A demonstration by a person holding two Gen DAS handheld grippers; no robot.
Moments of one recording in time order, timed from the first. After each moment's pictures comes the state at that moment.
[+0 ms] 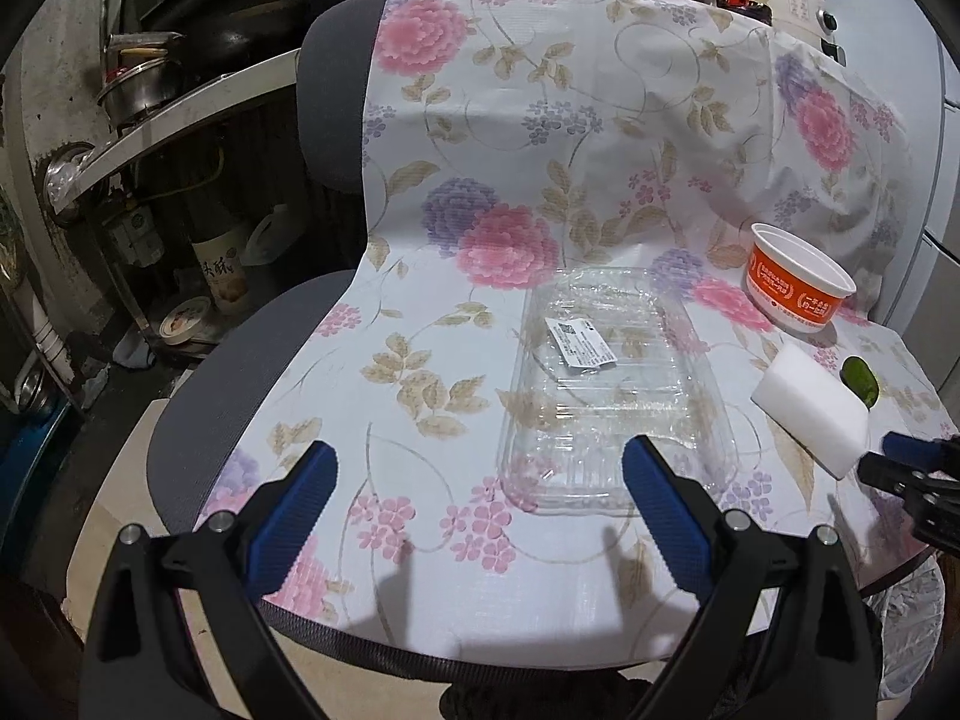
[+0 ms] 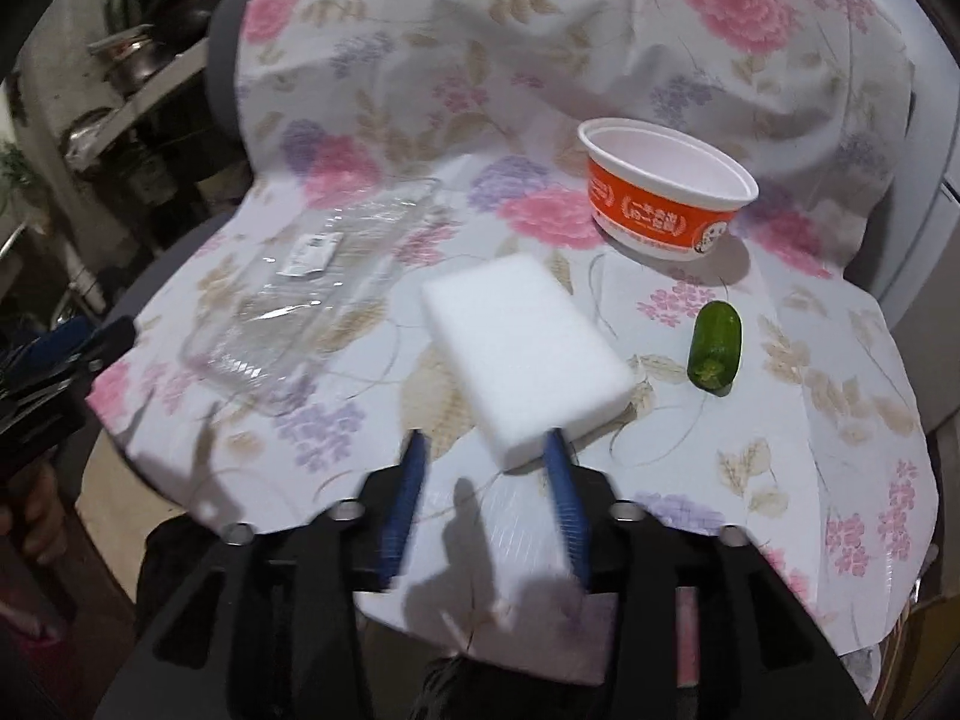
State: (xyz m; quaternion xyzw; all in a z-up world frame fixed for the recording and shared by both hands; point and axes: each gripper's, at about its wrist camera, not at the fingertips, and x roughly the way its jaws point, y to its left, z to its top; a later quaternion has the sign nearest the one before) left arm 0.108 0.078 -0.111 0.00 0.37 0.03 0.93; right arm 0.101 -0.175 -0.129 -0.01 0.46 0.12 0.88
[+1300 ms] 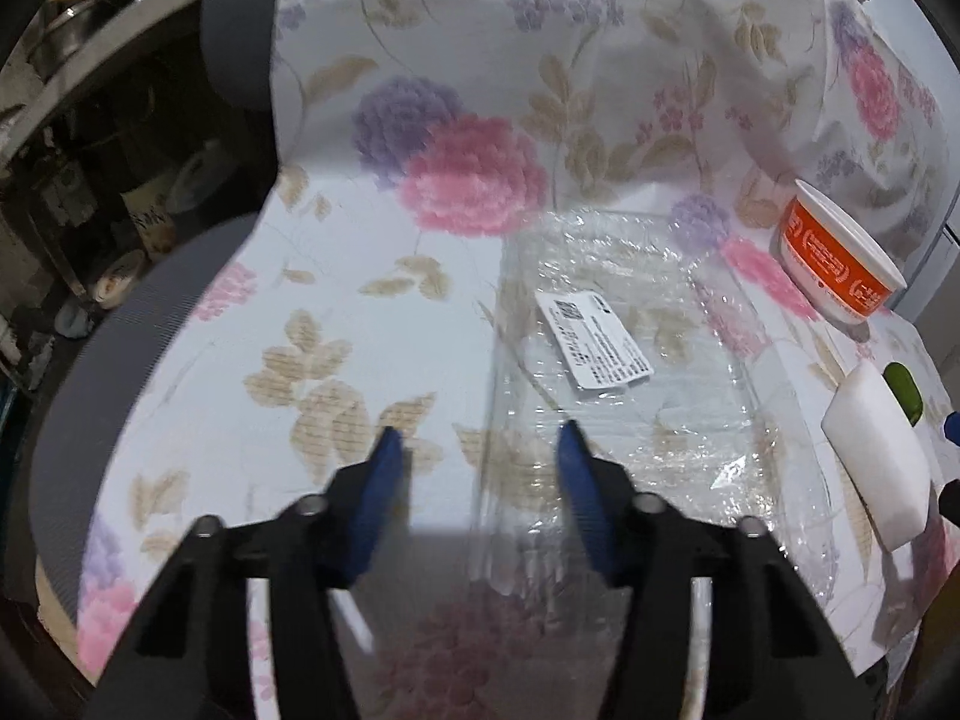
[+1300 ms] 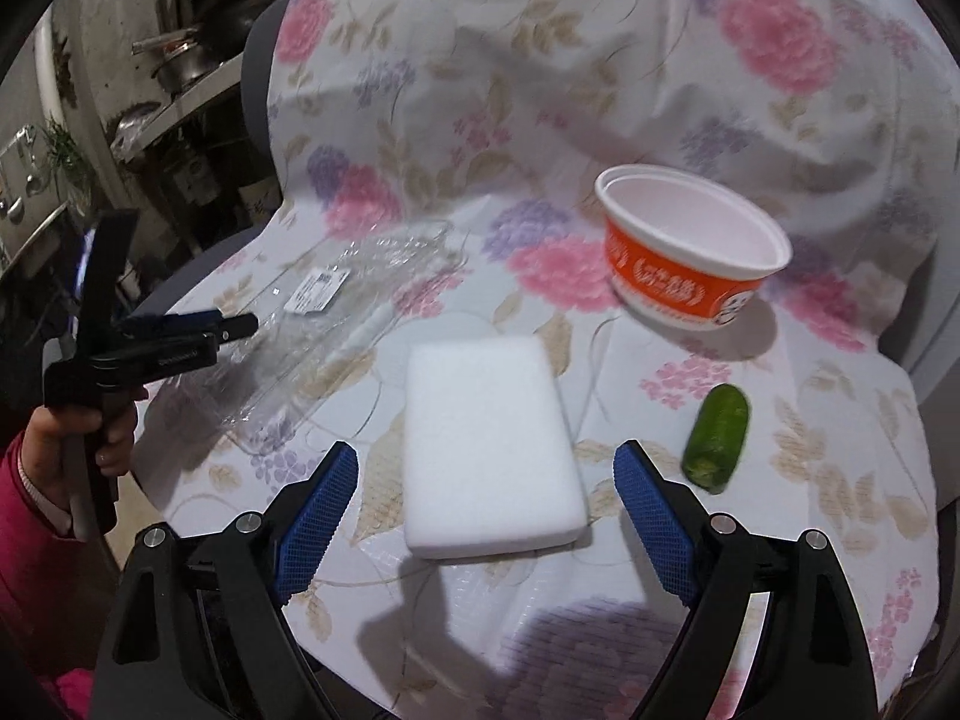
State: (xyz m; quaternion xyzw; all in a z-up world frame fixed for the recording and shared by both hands) left arm 0.206 0.079 -0.172 -0.03 0.45 -0.03 0.89; right arm 0.136 -0.199 -0.130 -0.03 0.42 0.17 0.89
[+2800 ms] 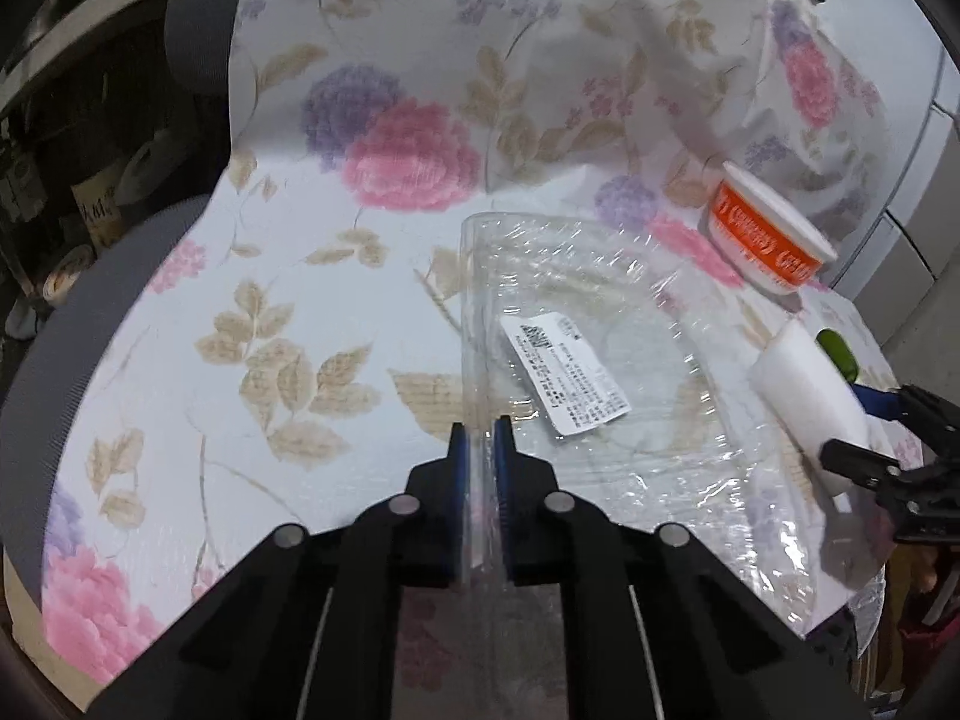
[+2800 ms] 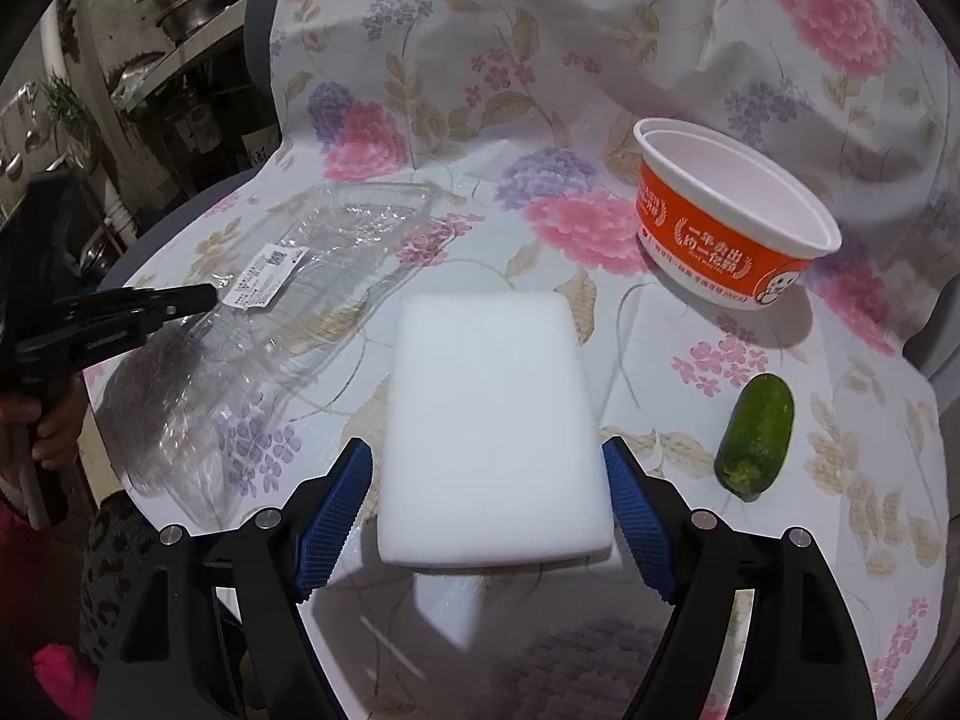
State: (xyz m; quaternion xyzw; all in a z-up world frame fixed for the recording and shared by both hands) left arm 0.173 0.074 -0.164 -0.05 0.44 -0.10 0.89; right arm 0.159 -0.183 -0.161 -0.06 0.47 0.19 0.86
